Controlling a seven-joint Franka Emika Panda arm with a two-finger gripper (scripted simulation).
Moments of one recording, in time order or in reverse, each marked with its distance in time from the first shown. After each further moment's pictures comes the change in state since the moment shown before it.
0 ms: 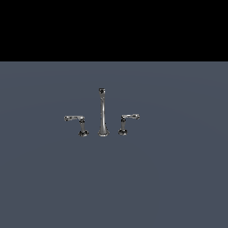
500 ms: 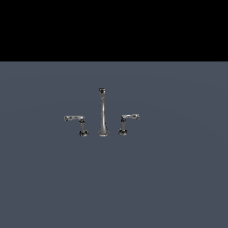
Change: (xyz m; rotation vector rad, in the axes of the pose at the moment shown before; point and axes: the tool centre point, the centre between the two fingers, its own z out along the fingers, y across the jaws) arm 0.006 -0.004 0.010 0.000 -0.001 0.036
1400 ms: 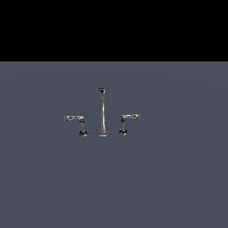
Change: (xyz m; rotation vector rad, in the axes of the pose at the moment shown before) arm 0.066 -0.030 0.098 0.003 -0.013 0.345
